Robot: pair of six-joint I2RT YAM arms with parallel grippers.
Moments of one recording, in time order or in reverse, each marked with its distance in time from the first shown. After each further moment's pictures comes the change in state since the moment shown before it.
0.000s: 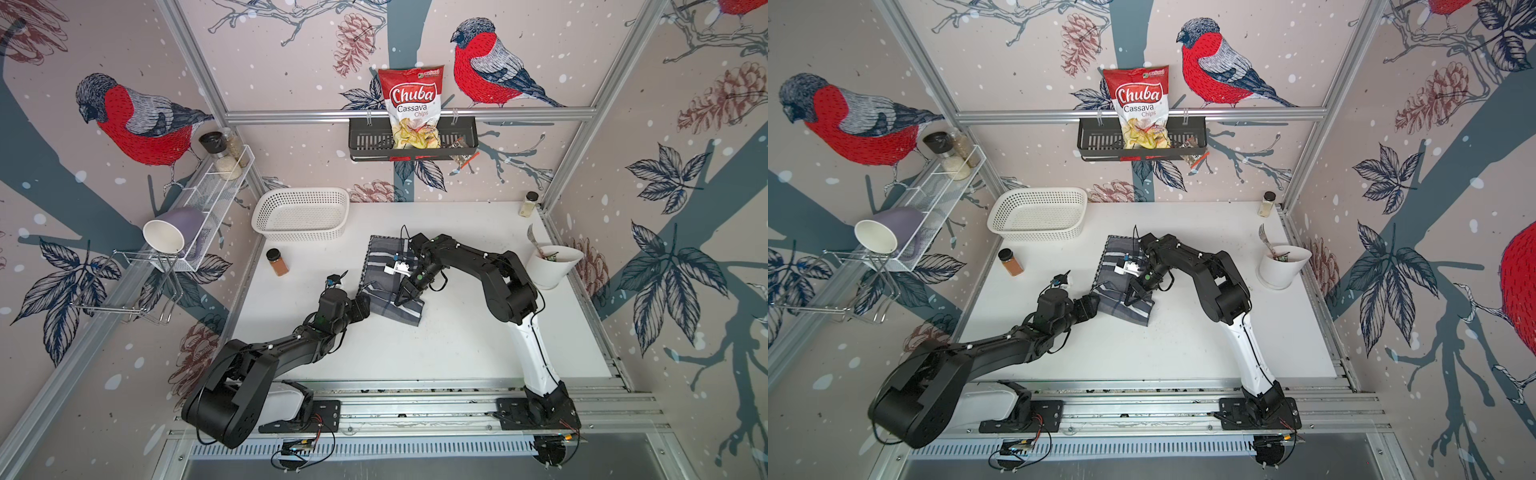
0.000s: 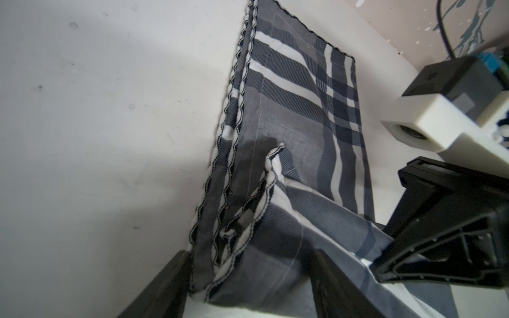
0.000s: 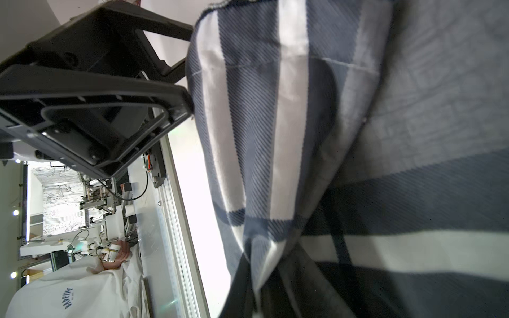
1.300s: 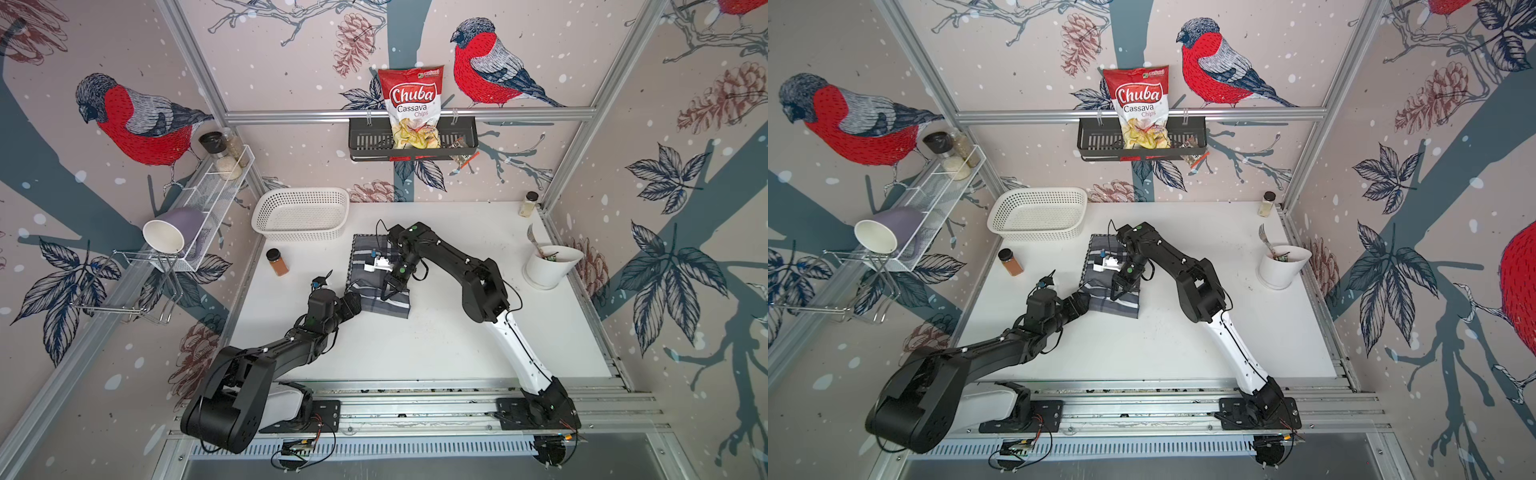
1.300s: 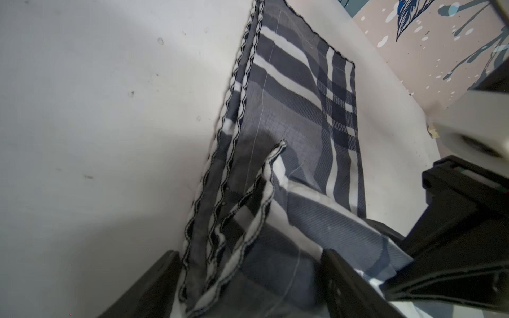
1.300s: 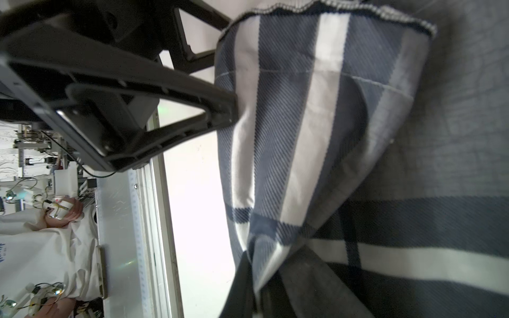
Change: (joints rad) left arm 0.119 -0.027 -0.050 0.028 0.041 -0.069; right arm 0.082 0.261 0.583 -0.362 0.096 -0.232
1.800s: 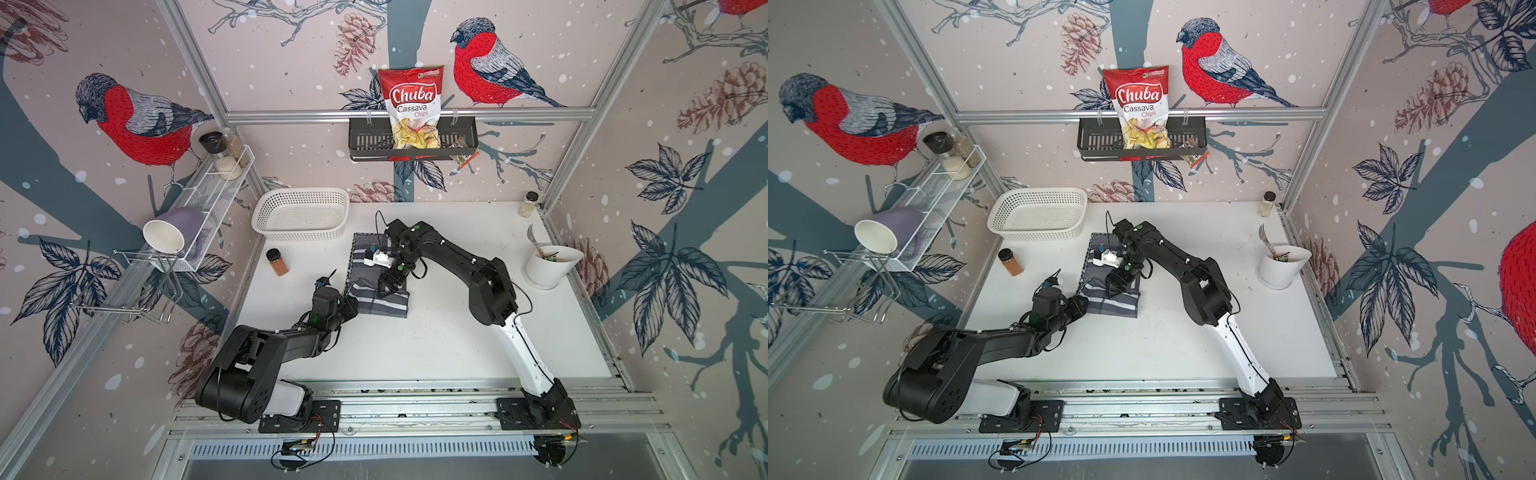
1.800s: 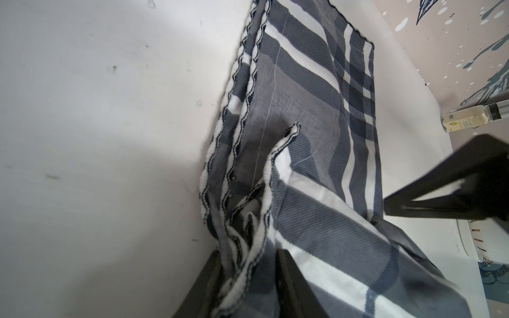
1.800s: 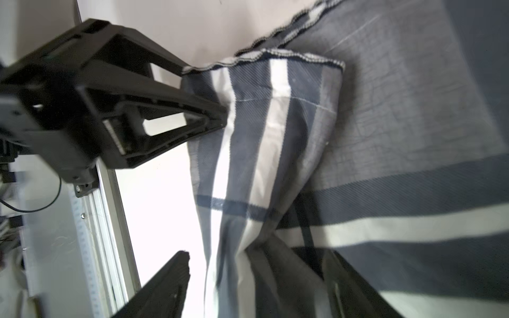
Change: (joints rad) left arm 0.000 0.107 0.027 0.040 0.019 -0.012; right arm 0.026 -0.229 -0.254 0.259 0.224 0.126
